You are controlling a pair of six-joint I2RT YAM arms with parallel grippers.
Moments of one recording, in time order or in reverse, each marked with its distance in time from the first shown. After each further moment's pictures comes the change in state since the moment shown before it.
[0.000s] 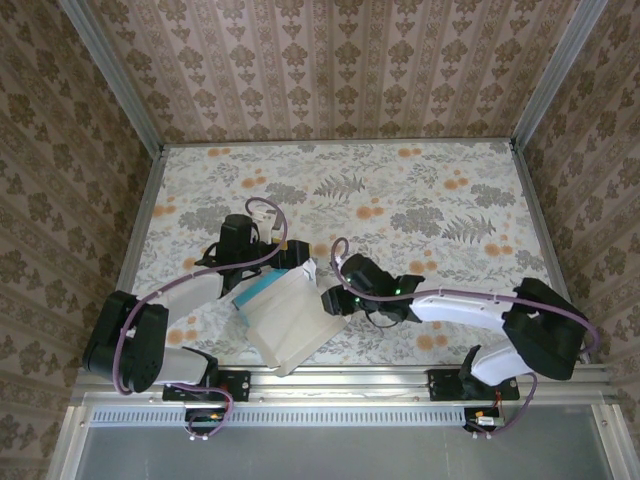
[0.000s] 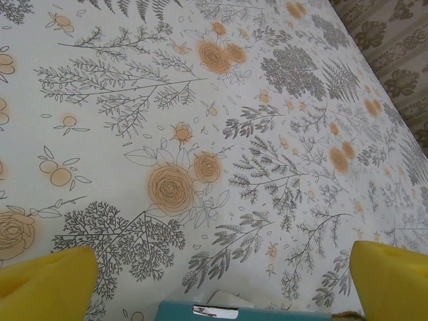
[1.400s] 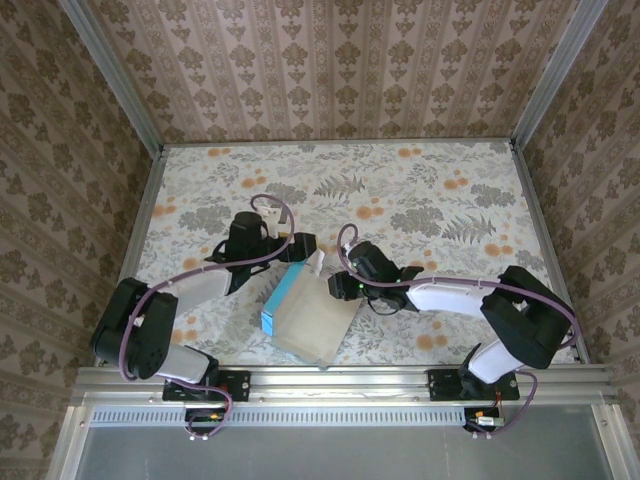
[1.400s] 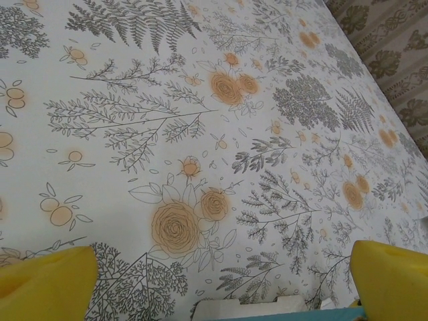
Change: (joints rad) left arm -0.049 0.072 0.028 0.108 -0.117 -0.067; right arm -0.155 0.072 -0.005 0.121 -0.043 -0.060
